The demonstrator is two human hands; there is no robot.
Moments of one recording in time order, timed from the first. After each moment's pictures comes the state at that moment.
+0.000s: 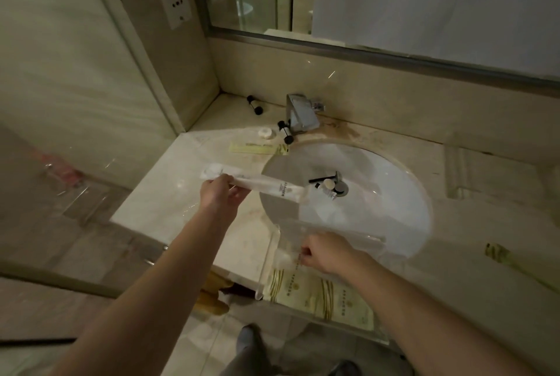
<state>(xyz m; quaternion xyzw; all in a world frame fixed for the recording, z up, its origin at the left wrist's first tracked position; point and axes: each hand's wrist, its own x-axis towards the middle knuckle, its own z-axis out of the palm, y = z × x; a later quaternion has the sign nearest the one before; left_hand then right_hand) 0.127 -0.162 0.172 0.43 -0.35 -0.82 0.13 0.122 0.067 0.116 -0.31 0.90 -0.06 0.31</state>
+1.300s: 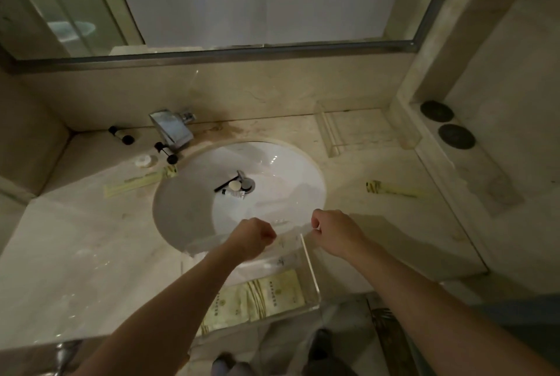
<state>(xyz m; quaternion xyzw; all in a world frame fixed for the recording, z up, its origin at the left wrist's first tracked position) 0.110 0.032 0.120 -0.12 -0.93 -0.23 -0.26 0.141 0.236 0.140 -0.01 0.97 -0.17 0.15</state>
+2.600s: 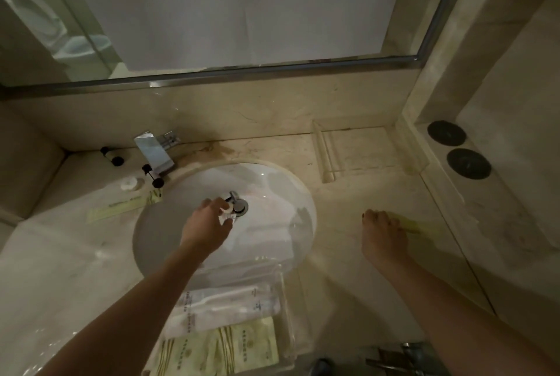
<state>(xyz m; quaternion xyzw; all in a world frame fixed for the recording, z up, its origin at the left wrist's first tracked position) 0.035 0.022 0.137 0.02 -0.97 -0.22 -0.05 0.080 0.359 0.098 0.15 0.98 0.01 0.11</state>
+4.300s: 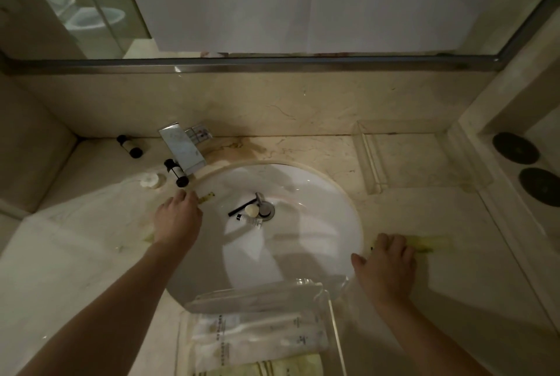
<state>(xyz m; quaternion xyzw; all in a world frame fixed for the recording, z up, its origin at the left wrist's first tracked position) -0.022 -0.096 0.103 0.07 -1.00 -0.04 0.00 0.068 0.254 0.059 0.24 0.97 -0.02 0.00</state>
